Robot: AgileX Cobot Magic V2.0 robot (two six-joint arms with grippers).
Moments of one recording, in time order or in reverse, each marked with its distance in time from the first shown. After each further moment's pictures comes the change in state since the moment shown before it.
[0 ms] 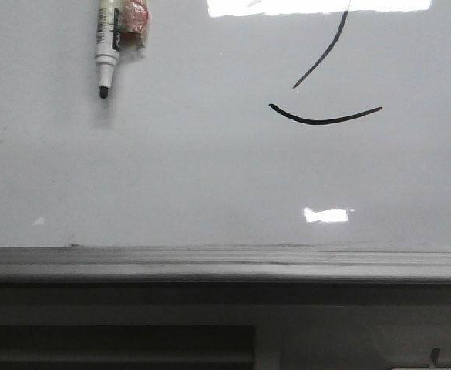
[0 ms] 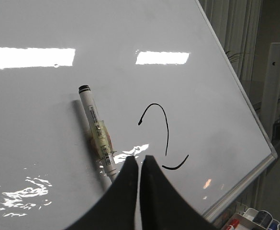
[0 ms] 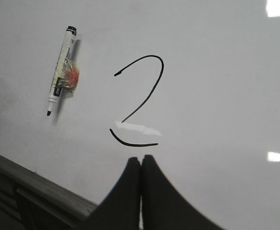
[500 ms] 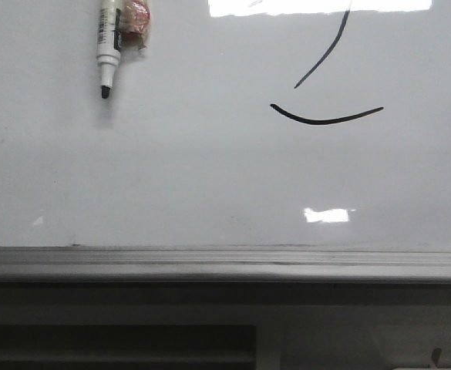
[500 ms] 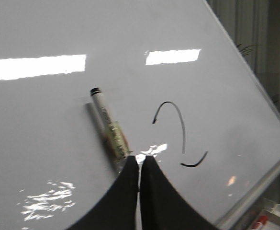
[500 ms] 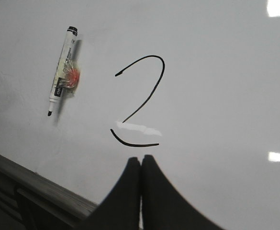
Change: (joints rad) left arm 0.077 0.017 0.019 0.240 0.002 -0.159; right arm 0.000 0.000 0.000 0.002 0.000 0.000
